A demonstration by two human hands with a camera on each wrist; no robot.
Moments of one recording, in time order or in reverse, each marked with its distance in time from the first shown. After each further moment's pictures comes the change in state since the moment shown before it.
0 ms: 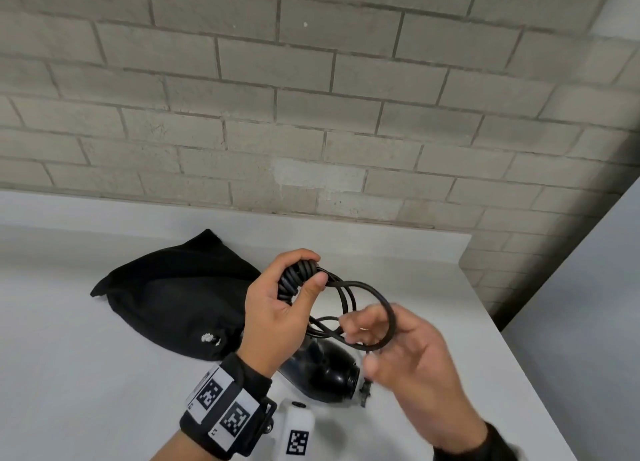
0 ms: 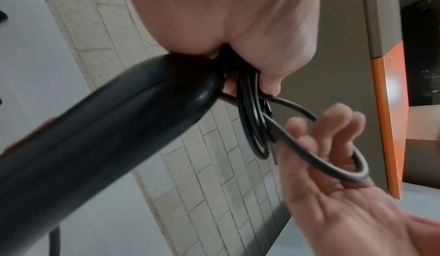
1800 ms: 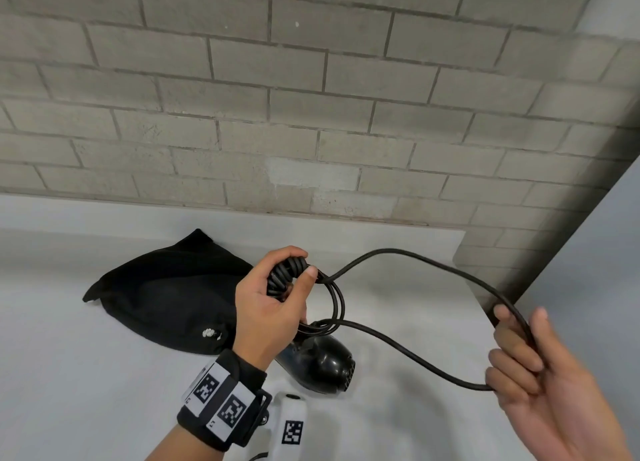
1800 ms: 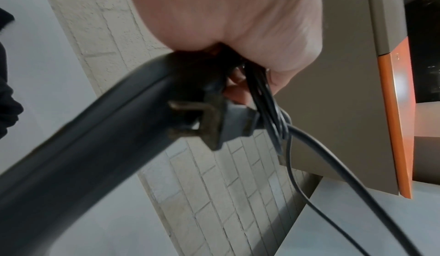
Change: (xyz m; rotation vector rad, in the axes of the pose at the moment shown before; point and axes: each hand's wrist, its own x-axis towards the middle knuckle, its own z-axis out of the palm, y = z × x) left_hand 0.000 0.000 0.000 -0.018 0.071 -0.038; right_hand -0.046 -0.040 -0.090 0.661 0.329 0.182
